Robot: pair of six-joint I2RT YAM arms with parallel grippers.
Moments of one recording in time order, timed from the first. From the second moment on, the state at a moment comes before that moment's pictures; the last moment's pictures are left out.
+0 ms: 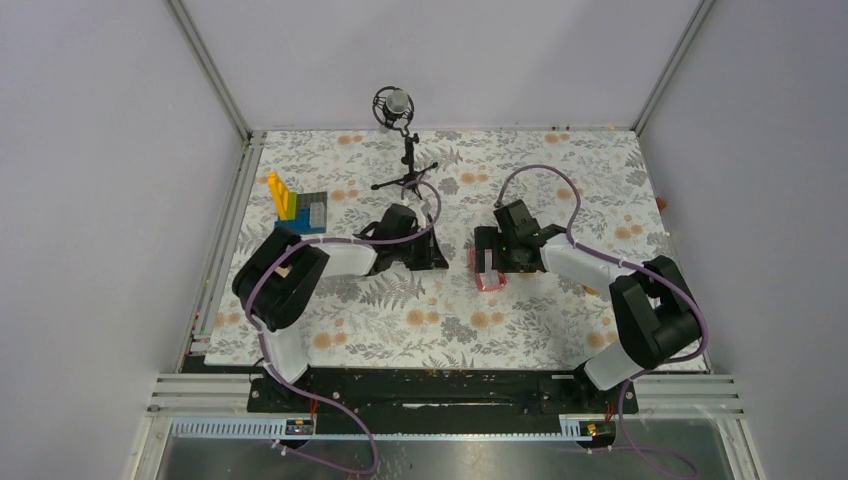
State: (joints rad) left arm -0.63 1.87 0.94 0.18 0.37 -0.65; right arm 0.49 1.55 0.86 -0.36 0.00 0.46
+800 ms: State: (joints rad) left arm -0.53 1.64 0.76 0.34 0.27 -0.74; right arm 0.58 1.71 0.98 -0.42 0.13 0.40
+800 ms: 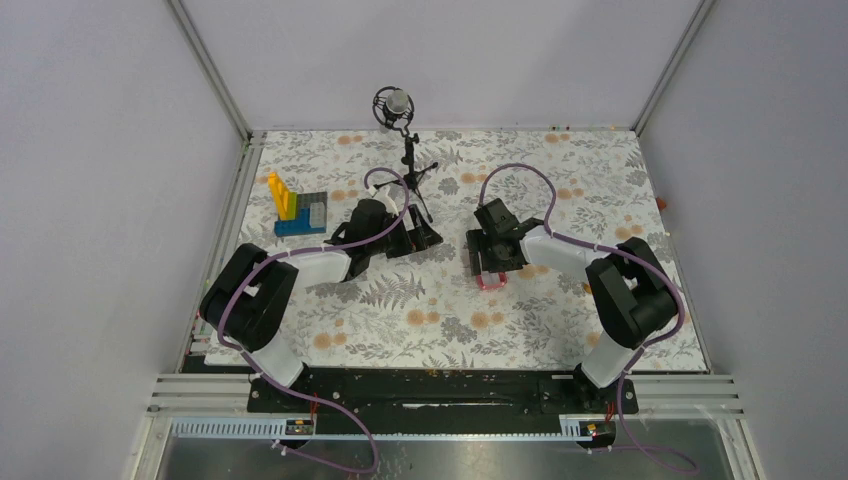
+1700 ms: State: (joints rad) left arm -0.48 1.35 0.97 0.46 0.57 -0.95; right arm 0.39 1.38 0.99 0.19 -0.79 0.97
